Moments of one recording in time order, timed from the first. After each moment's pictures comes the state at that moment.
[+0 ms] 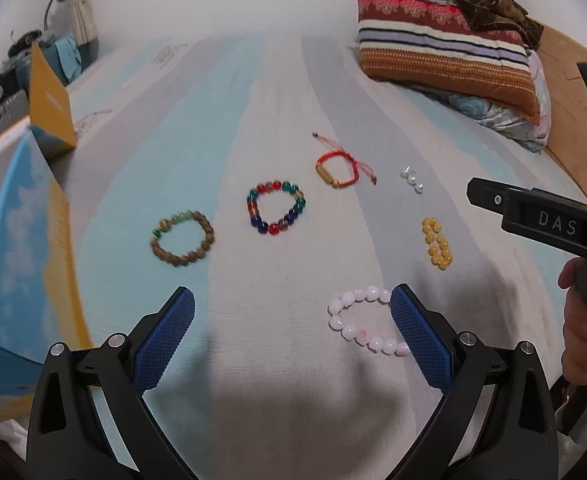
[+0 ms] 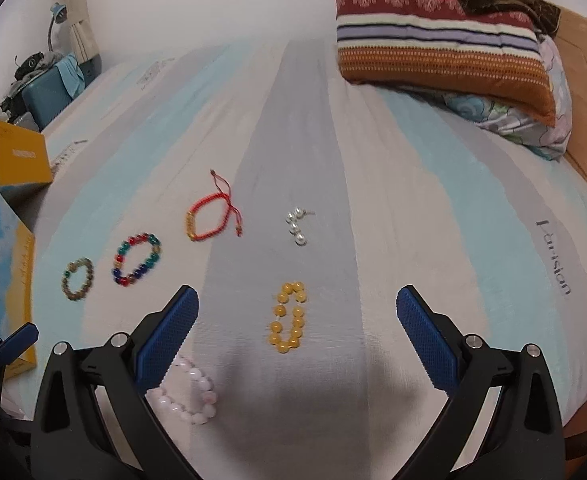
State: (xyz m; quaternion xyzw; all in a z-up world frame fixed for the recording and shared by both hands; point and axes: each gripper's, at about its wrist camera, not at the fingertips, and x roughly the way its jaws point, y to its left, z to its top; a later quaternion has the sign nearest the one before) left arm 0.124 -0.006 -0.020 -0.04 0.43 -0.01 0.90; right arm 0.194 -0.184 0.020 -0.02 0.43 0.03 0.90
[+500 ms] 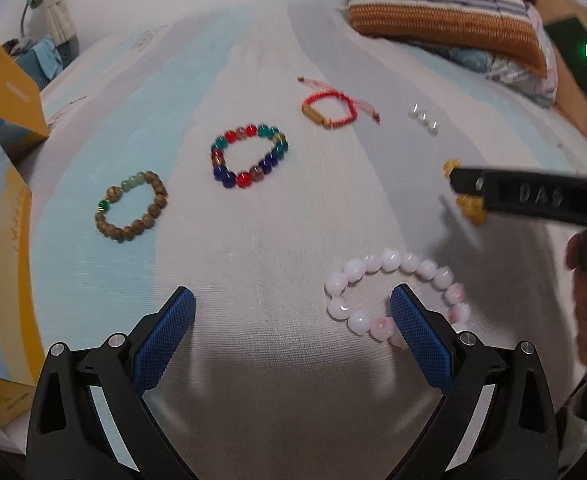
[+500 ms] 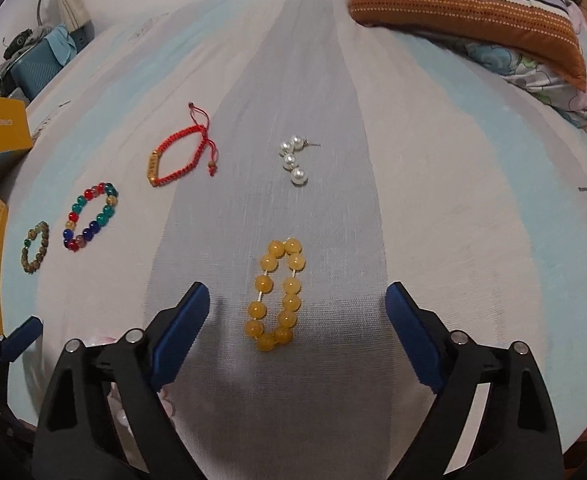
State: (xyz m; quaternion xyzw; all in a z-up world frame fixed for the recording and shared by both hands) left arm 0.146 -0.030 -0.081 0.02 0.46 -0.02 0.89; right arm 0.224 -0.188 -0.051 -0.01 0.50 0.04 0.87
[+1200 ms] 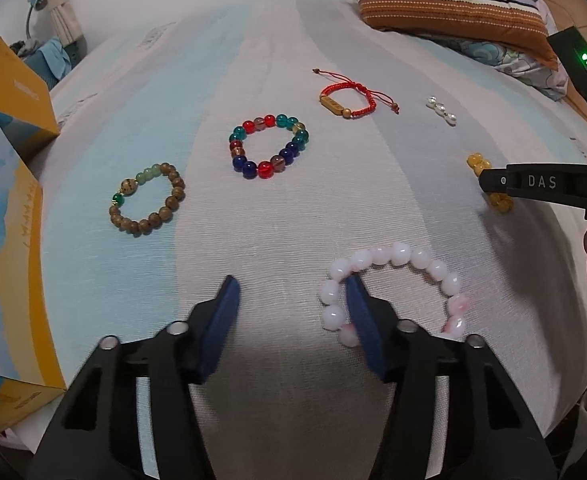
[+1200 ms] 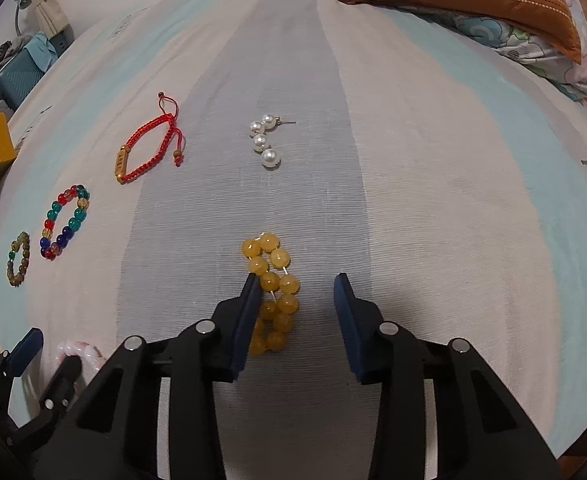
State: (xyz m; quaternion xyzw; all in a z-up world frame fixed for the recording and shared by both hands) left arm 0.146 -0.020 -0.082 0.03 0.47 0.00 0.88; right arm 0.235 -0.200 -0.066 0.01 0.52 0.02 0.85
